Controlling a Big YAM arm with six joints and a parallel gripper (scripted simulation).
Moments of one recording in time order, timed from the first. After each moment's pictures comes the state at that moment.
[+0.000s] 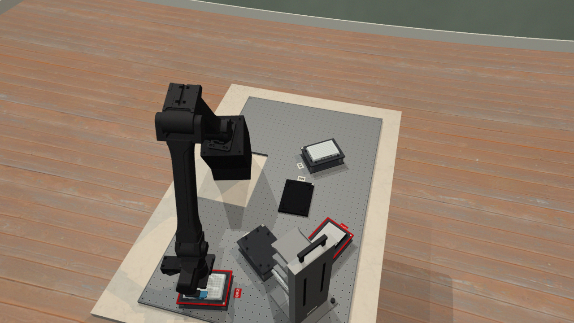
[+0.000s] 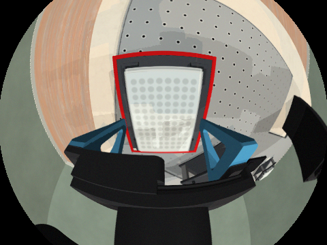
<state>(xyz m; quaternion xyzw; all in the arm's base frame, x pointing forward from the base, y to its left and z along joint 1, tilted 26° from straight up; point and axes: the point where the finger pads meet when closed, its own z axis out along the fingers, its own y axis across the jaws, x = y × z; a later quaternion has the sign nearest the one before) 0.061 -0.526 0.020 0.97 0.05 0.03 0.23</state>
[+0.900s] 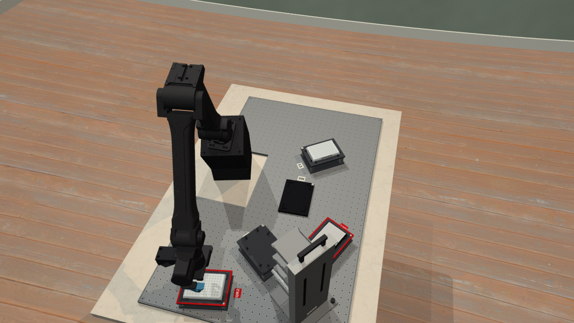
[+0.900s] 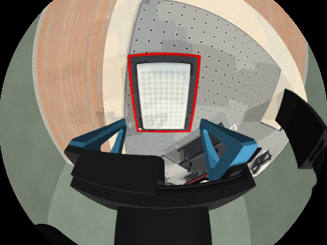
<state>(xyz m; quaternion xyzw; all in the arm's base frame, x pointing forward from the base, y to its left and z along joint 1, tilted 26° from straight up) 0.056 -0.501 0.072 0.97 0.05 0.03 0.23</state>
